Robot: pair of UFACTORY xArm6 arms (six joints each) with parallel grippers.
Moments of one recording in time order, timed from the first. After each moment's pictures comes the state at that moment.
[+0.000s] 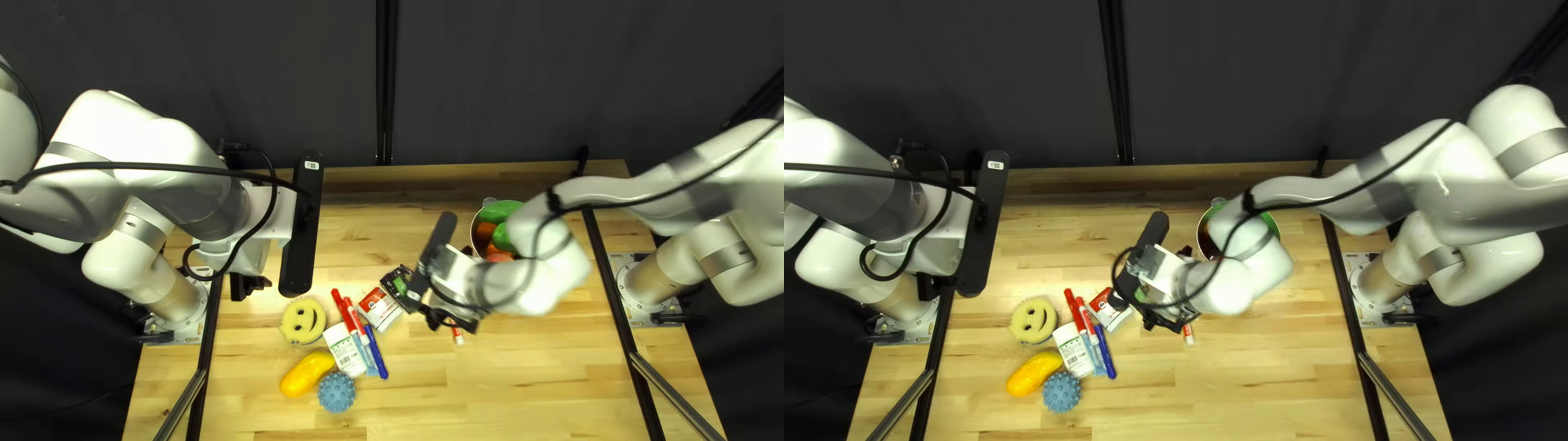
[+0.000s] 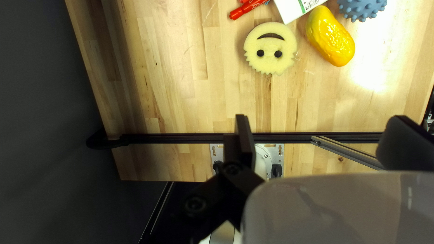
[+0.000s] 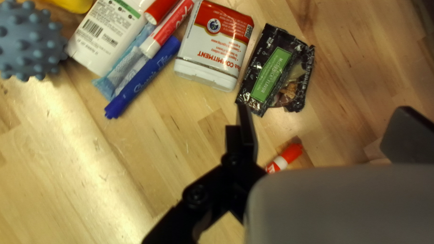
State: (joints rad) left arm -0.36 -0.63 -1.06 0.15 1.66 -0.25; right arm 0.14 0.16 -0.94 -0.73 0.60 1.28
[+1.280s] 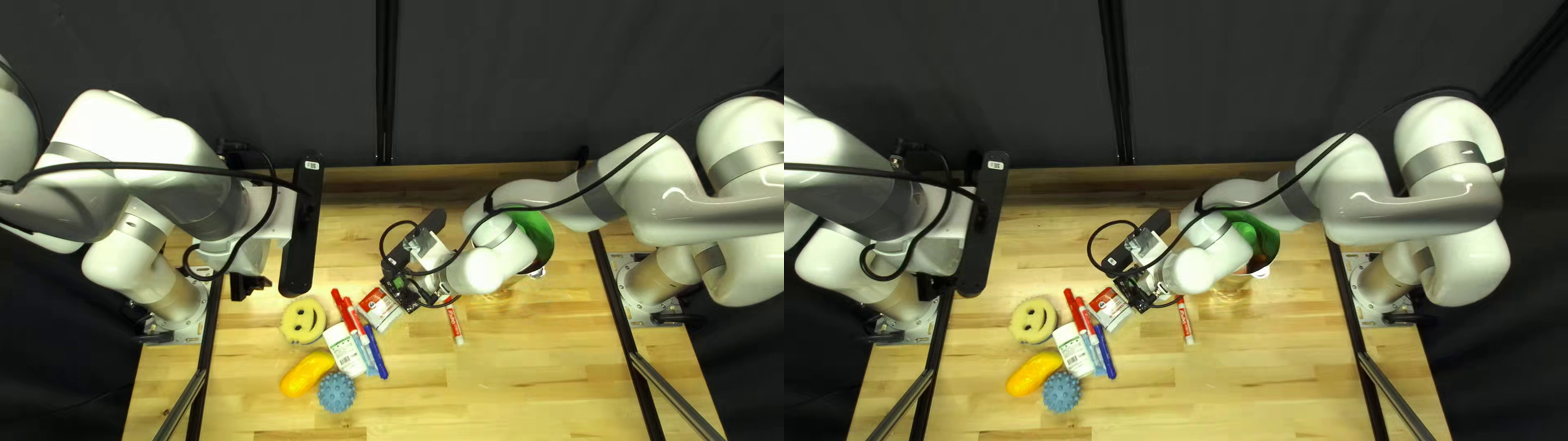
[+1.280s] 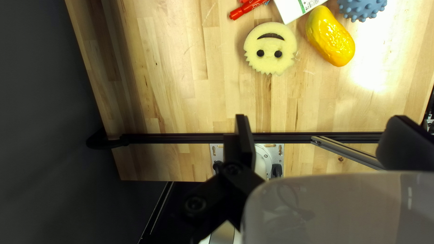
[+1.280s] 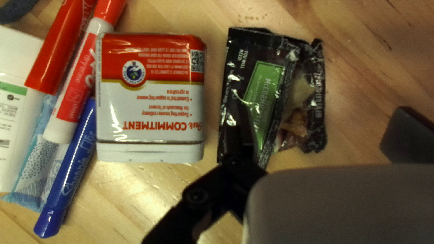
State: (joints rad) left arm -0.36 -0.63 -1.06 0.15 1.66 -0.25; right arm 0.01 0.32 -0.92 -0.89 0.40 1.60
